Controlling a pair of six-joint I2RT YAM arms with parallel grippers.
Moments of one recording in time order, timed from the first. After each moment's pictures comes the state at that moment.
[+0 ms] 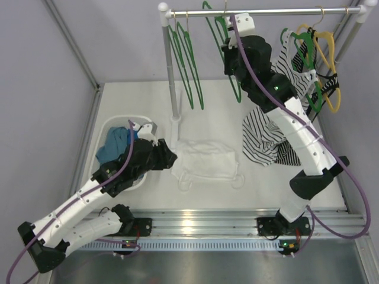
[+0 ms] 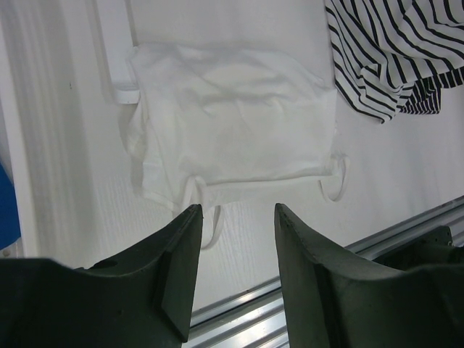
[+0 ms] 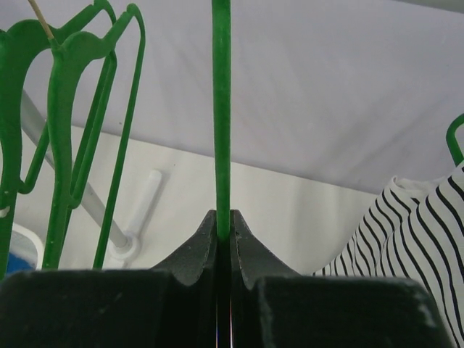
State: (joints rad) left arm -0.78 0.82 0.84 -0.56 -0.20 -0.69; right arm 0.68 1.70 2.19 -0.61 0.46 -0.03
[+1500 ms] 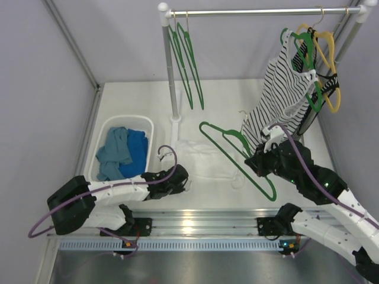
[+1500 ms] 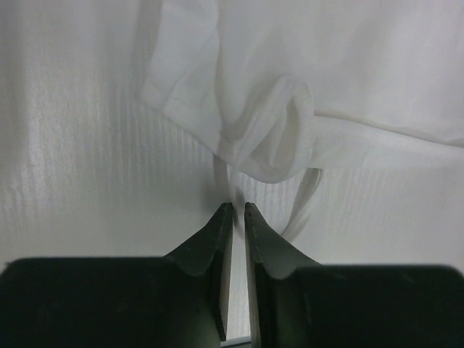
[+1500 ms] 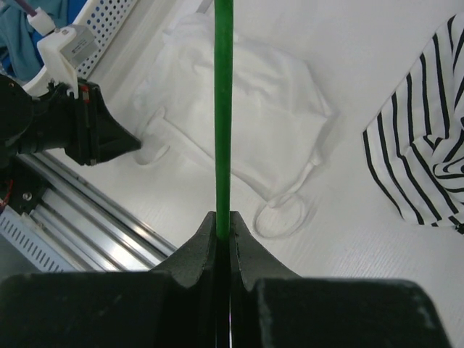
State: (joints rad) left arm -1.02 1.26 0.51 -0.27 -0.36 -1.08; right arm 0.75 0.64 0.91 -0.75 0.07 0.31
